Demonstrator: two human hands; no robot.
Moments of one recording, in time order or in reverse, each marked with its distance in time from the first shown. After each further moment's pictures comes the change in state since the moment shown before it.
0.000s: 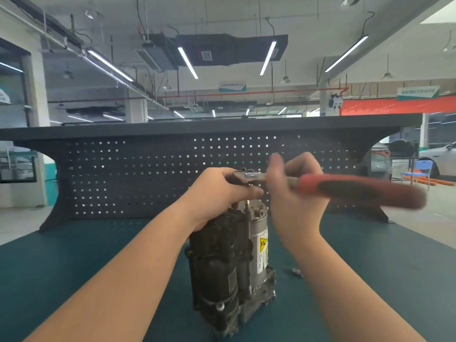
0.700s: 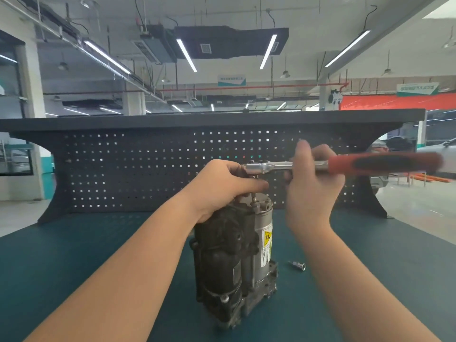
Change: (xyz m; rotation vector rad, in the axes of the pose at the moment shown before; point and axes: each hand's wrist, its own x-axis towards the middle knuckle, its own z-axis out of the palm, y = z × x) left_hand 0.001 0.001 0.000 -0.067 -0.055 -0.019; right_hand 0.012 0.015 0.000 0.257 0.187 0.111
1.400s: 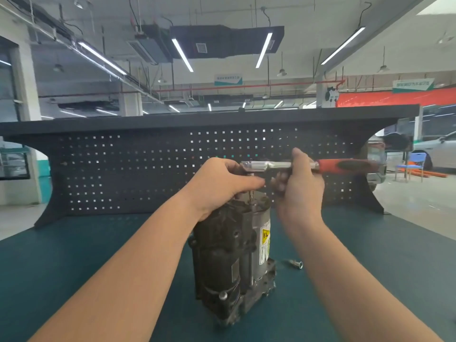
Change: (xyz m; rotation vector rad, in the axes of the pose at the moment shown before) left_hand 0.008 -0.003 0.004 0.047 0.024 0.023; right_hand 0.005 0.012 0.001 0.337 0.119 0.412
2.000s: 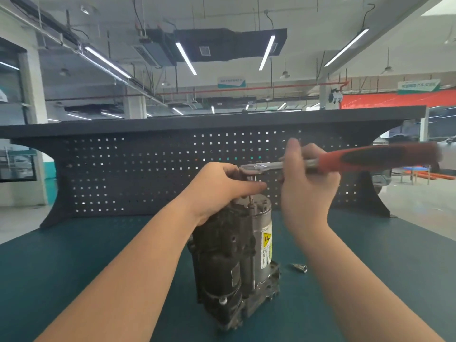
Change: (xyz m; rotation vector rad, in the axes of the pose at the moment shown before) left_hand -0.005 -0.002 -0.005 0.013 0.011 -0.017; right_hand -0.005 -0.001 -0.002 -0.474 -0.224 -0.623
